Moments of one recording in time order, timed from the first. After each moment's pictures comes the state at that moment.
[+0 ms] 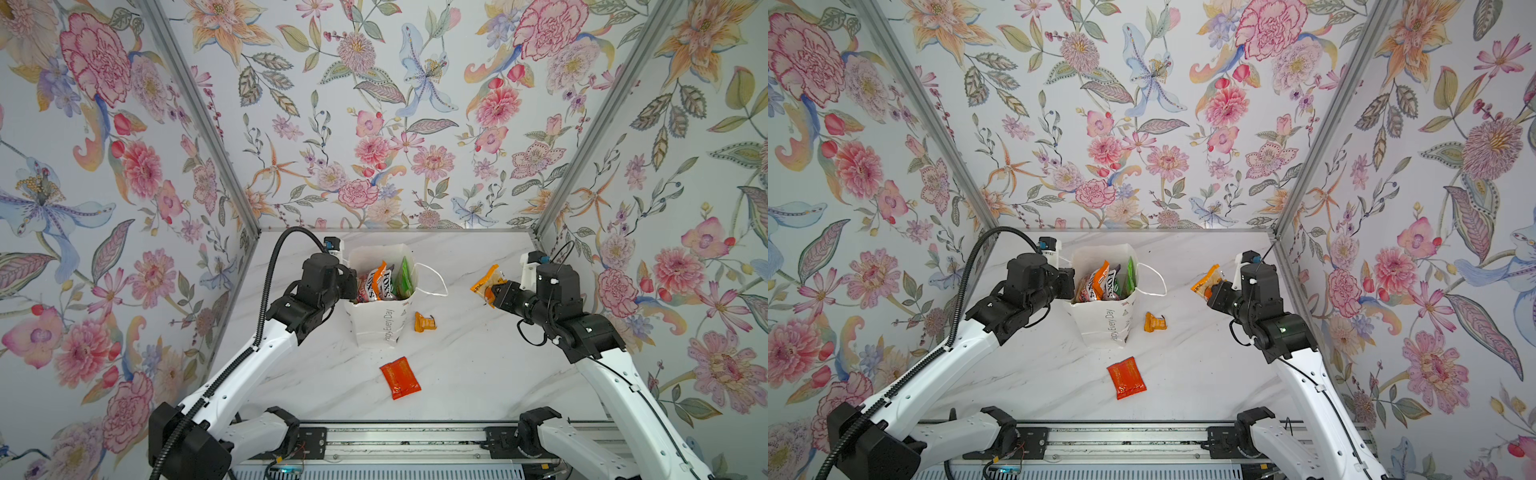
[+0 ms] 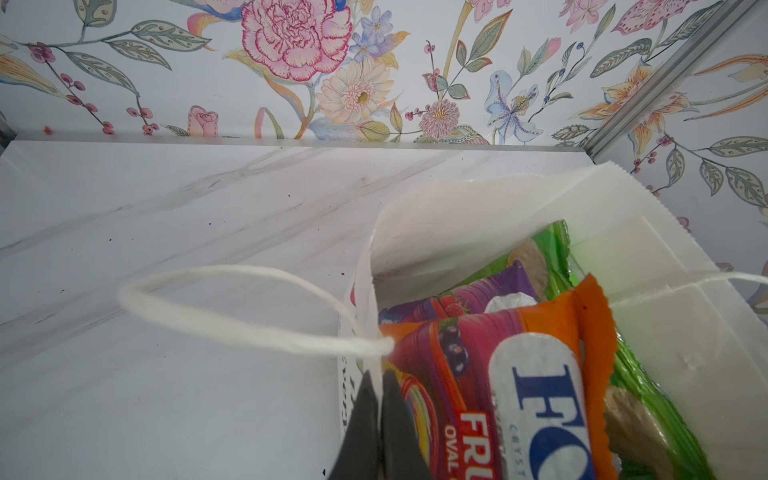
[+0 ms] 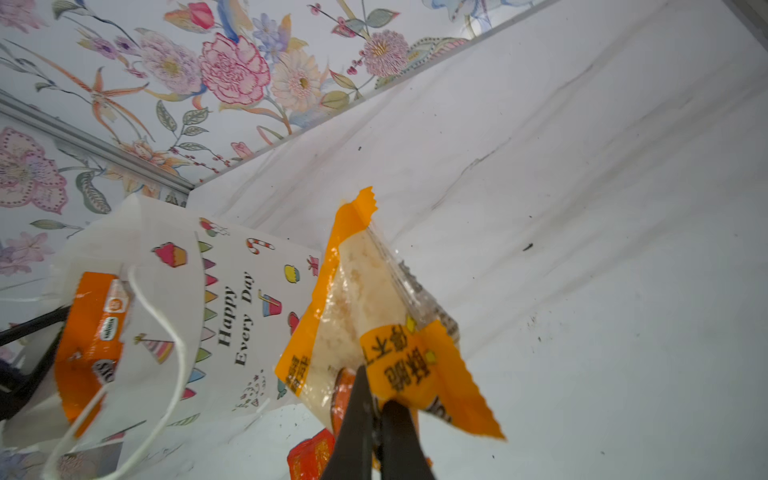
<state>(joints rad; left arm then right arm) -0.50 1.18 1.05 -0.37 -0.13 -0.31 0.32 0.95 1.12 -0.72 -0.07 0.56</state>
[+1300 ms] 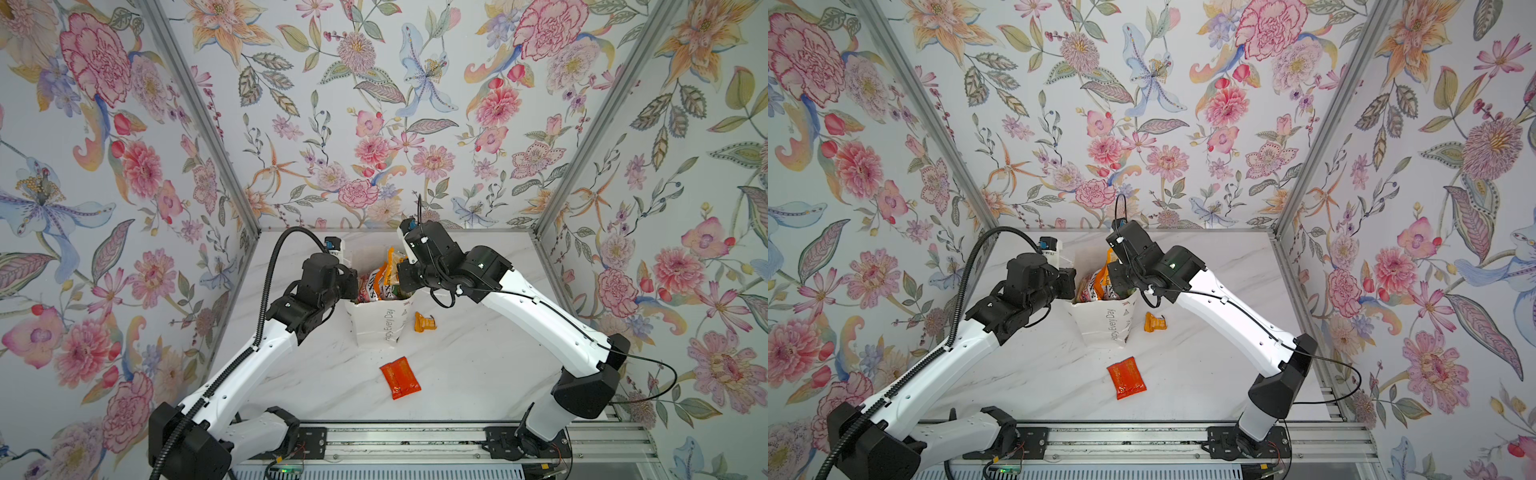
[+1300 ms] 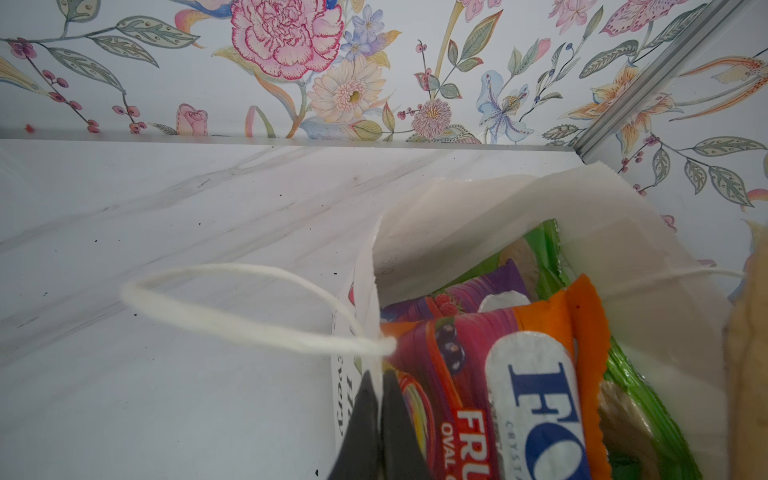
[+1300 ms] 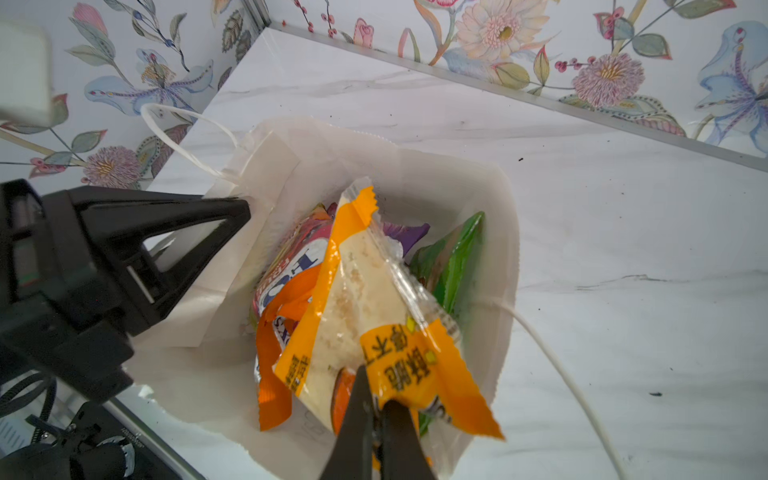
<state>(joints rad) -0.50 1.18 1.05 -0.37 -0.11 -0.32 0.92 1.68 1.91 -1.01 0.22 0.37</state>
